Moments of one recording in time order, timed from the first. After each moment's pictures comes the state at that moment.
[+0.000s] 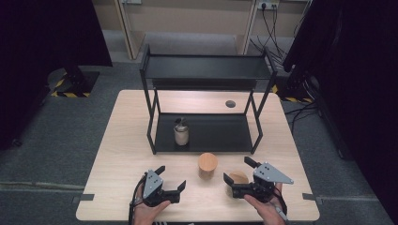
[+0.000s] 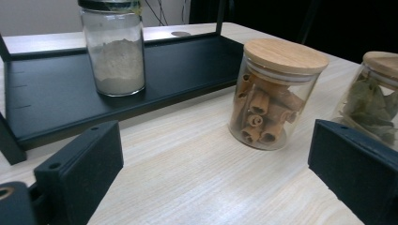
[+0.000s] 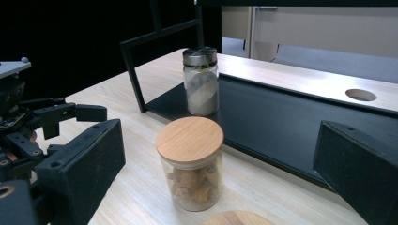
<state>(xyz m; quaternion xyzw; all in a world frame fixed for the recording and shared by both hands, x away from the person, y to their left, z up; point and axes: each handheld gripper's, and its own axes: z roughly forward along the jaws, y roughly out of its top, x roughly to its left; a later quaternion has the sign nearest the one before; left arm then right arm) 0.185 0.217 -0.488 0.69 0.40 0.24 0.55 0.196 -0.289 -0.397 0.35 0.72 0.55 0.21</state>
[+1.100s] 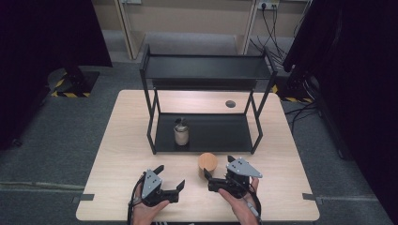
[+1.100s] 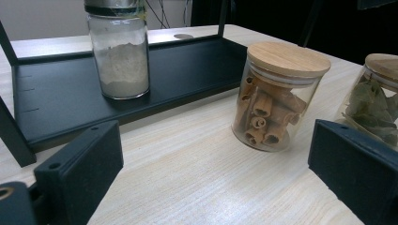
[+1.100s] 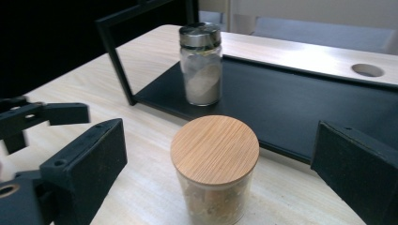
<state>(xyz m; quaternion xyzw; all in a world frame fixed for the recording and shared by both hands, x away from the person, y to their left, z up) 0.184 0.219 -0.486 0.69 0.39 0.25 0.55 0.199 -0.204 -0.389 0.41 0.73 0.49 0.24</state>
